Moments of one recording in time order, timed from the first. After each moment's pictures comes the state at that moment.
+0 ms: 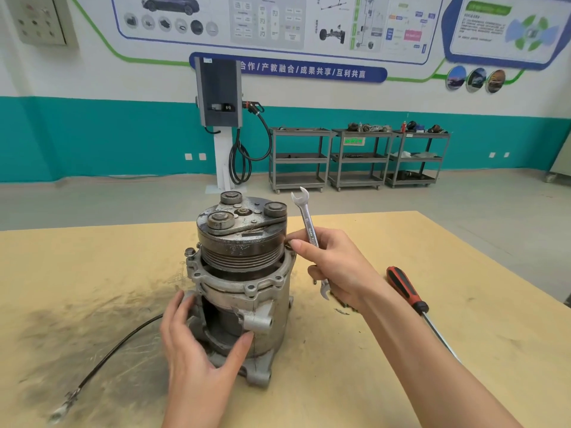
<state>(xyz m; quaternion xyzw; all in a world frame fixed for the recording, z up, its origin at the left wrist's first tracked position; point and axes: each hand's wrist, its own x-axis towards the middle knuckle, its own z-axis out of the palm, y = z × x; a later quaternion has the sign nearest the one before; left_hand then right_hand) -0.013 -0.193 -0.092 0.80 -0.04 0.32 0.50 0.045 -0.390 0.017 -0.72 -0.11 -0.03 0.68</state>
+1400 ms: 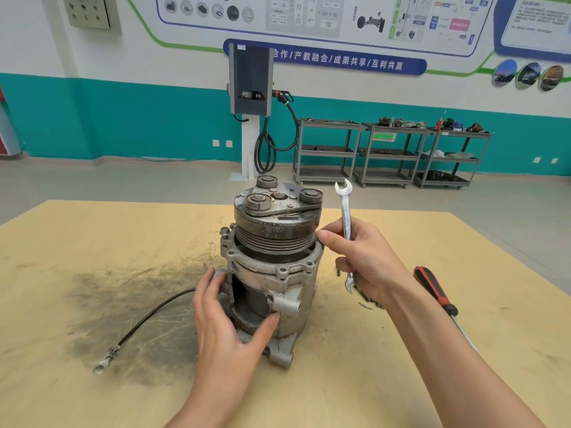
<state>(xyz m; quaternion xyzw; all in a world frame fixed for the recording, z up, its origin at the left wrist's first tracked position) -0.025 -0.192 -0.085 0.80 -0.04 0.27 0.53 0.048 -0.386 0.012 -0.71 -0.09 -0.04 0.70</state>
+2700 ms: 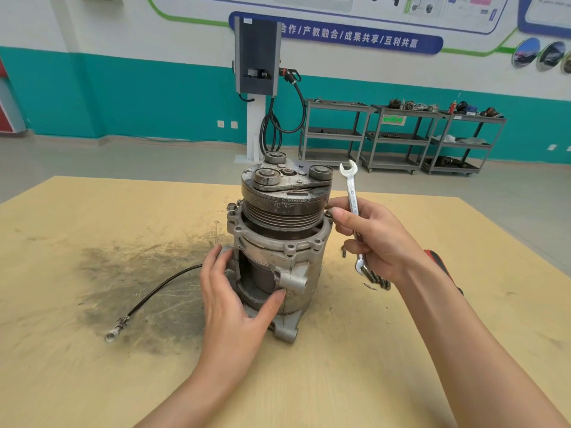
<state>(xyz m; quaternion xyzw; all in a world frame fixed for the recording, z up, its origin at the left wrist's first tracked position) -0.027 -0.192 -0.082 0.81 -0.02 0.25 0.53 0.049 -0.393 0.013 -0.68 -0.10 0.01 0.73</state>
